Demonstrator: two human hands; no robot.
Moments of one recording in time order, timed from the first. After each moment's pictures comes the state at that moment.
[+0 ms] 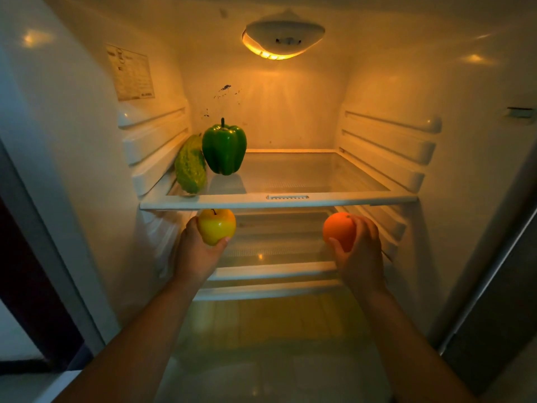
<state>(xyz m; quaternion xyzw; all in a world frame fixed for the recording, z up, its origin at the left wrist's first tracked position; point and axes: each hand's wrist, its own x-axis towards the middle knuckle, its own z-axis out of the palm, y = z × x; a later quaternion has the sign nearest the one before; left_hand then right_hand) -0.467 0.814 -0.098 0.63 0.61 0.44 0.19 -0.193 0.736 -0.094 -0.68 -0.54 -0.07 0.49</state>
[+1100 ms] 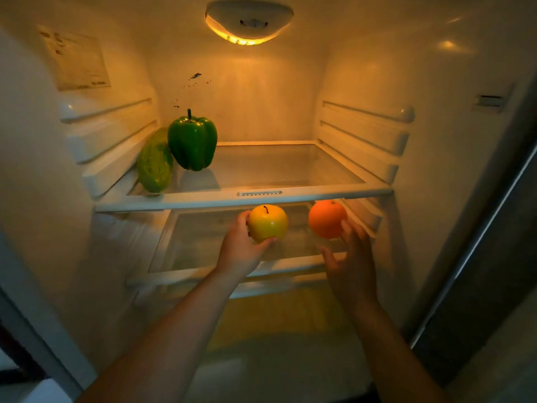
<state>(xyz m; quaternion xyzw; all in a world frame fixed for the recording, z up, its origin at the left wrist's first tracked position) -0.359 0.801 -0.092 0.70 0.48 0.42 0.32 -0.180 0.710 -0.108 -0.68 -0.53 -0.07 0.50</state>
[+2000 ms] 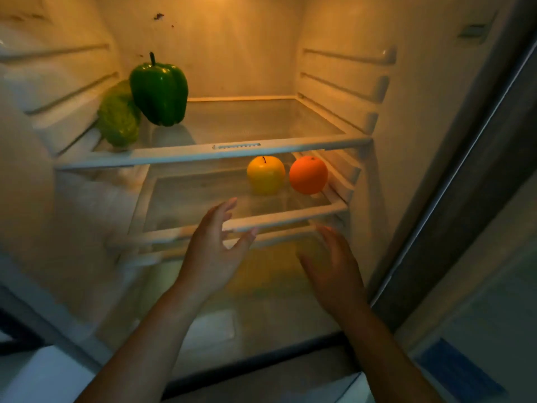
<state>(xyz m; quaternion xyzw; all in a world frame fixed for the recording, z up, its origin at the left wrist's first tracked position) -0.393 0.708 -0.102 0.72 0.42 0.44 0.32 -0.211 0.623 -0.134 -0.70 -0.55 0.07 0.46</state>
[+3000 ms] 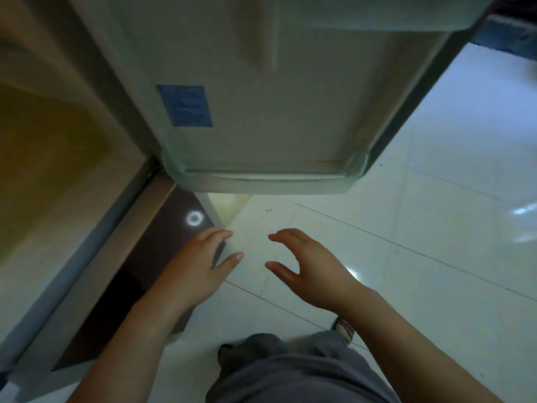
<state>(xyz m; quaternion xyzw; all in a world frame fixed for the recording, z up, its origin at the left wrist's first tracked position) -0.362 0.399 -0.218 0.93 0.10 -0.12 0.32 -0.308 0.202 -0.222 -0.89 -0.29 0.21 0.28</state>
